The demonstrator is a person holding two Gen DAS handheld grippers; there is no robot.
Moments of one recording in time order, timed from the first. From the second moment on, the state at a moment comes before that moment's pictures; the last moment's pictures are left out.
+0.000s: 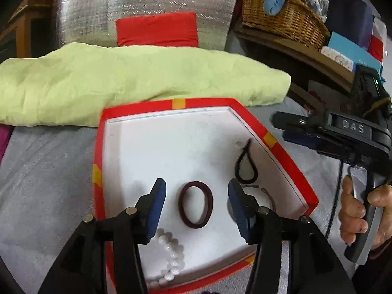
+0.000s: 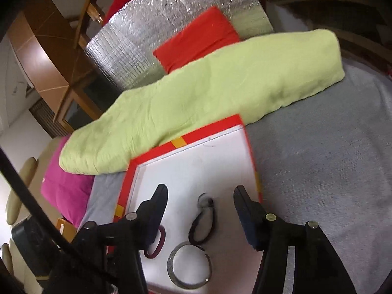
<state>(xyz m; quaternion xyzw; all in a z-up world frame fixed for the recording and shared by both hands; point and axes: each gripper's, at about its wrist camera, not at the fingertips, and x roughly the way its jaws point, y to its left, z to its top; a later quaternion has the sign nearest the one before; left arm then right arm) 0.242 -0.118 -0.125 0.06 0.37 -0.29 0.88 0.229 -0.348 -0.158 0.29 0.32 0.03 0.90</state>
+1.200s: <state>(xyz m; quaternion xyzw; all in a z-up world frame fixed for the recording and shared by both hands) 0.105 0.030 -0.139 0.02 0.40 -0.16 0.90 0.024 -0.335 -0.187 0.29 0.42 0.06 0.86</state>
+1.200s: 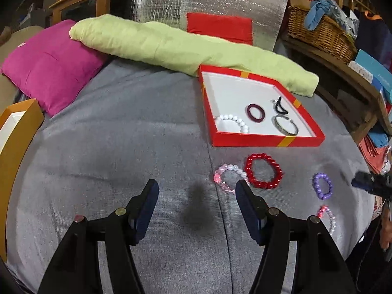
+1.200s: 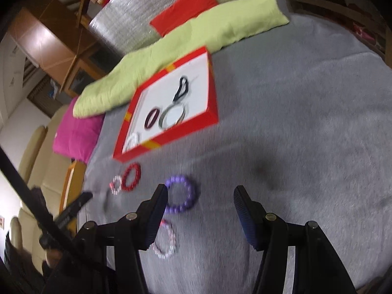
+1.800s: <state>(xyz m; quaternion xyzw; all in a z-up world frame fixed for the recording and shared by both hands) 0.121 0.016 -0.158 0.04 0.43 -0.15 0.89 0.009 -0.217 -0.207 0.07 0.47 0.15 0.86</state>
